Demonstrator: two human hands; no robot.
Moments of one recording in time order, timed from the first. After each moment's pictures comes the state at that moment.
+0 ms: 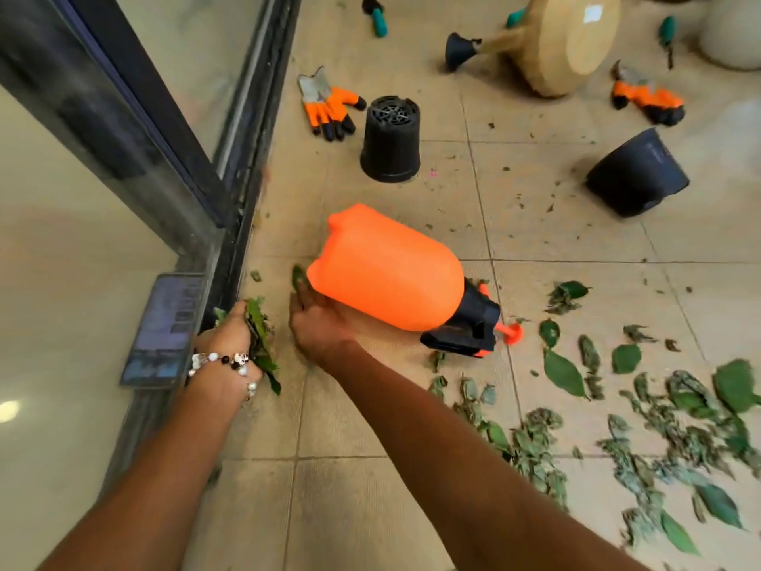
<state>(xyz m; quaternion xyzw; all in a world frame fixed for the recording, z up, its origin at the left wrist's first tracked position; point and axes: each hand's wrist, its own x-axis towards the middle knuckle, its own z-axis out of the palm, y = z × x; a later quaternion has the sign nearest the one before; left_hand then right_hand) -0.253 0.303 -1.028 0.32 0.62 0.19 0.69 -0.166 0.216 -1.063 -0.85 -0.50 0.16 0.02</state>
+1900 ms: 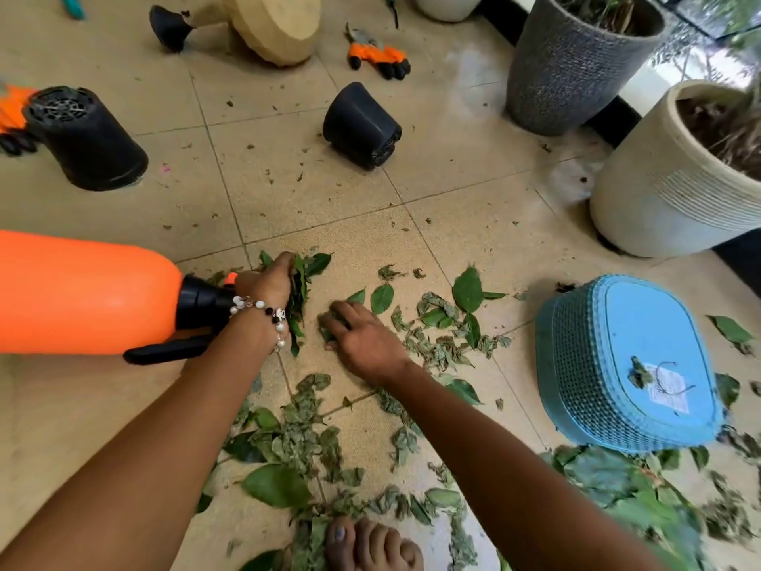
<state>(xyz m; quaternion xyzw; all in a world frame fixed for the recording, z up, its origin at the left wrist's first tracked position) -0.049 -0.021 -0.985 0.55 0.48 0.01 0.68 -0.067 -0.176 -1.057 -0.92 -0.38 0.11 0.07</state>
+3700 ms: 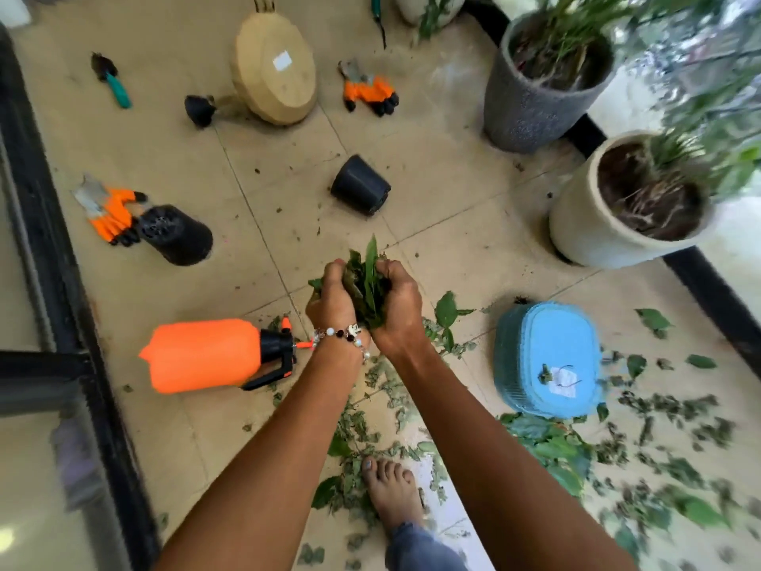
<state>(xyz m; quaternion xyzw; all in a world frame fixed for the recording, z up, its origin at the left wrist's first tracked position) -0.022 -0.099 -0.743 0.37 0.55 0.04 0.75 -0.019 -0.154 -0.734 -0.36 0.31 0.25 0.84</state>
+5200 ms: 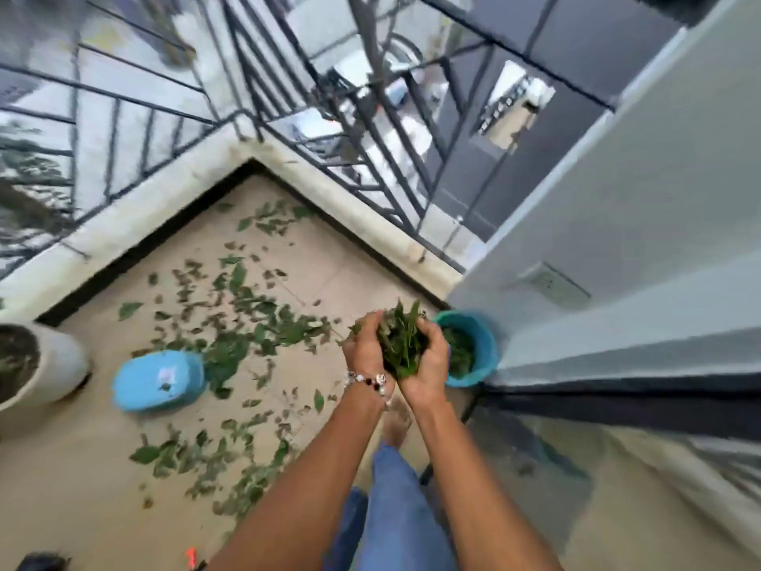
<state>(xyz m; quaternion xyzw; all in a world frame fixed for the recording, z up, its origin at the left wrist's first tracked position) -0.608 -0.261 -0.319 0.60 0.04 -0.67 0.44 -0.658 -0.231 -0.330 0.17 0.46 -0.65 0.58</state>
